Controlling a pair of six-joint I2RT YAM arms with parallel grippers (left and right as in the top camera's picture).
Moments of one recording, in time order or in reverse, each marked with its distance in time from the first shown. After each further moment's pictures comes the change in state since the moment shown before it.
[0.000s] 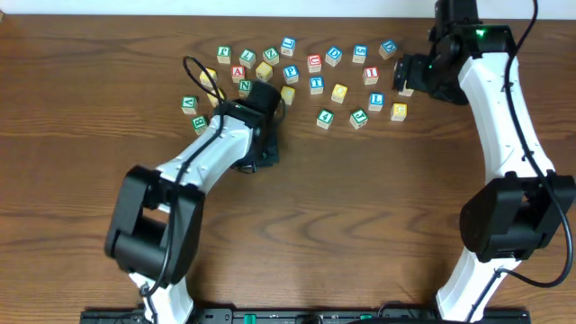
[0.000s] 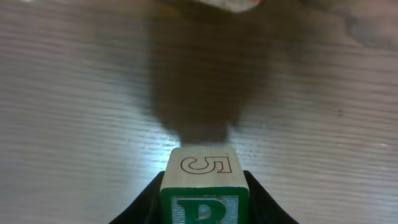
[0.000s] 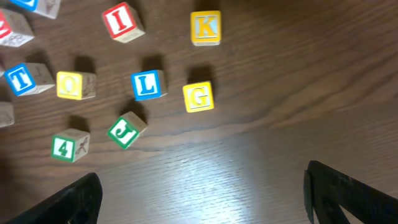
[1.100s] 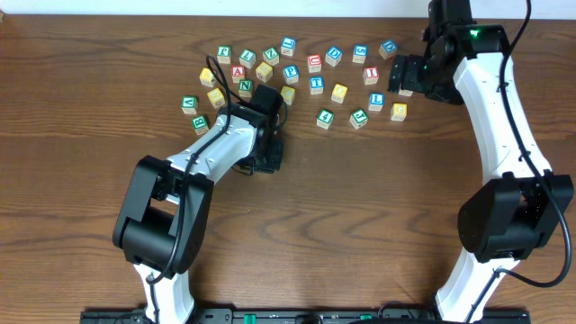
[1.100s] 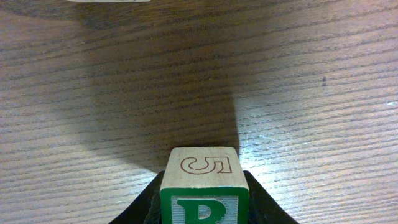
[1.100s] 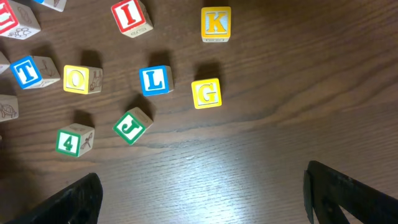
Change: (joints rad) left arm -0.002 0.069 -0.001 0.043 0.087 0.285; right arm 0.019 0.000 0.000 -0.004 0.000 0.000
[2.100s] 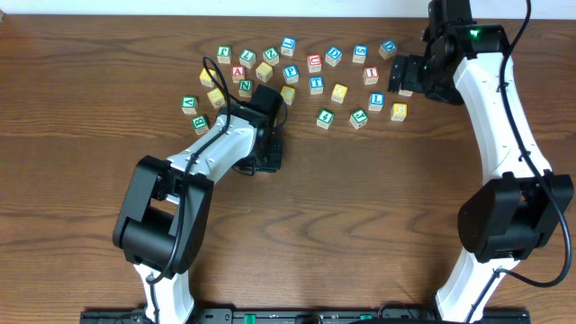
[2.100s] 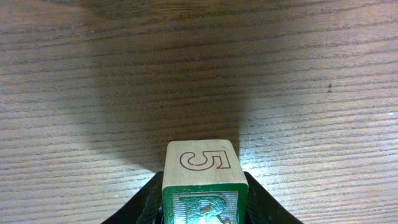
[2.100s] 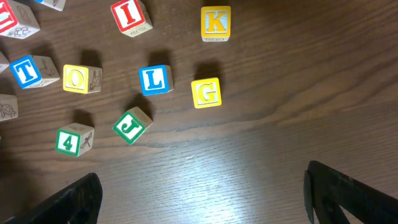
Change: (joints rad) left arm 0.000 0.000 0.000 -0.004 0.000 -0.075; right arm 0.000 0.000 0.000 0.000 0.000 0.000
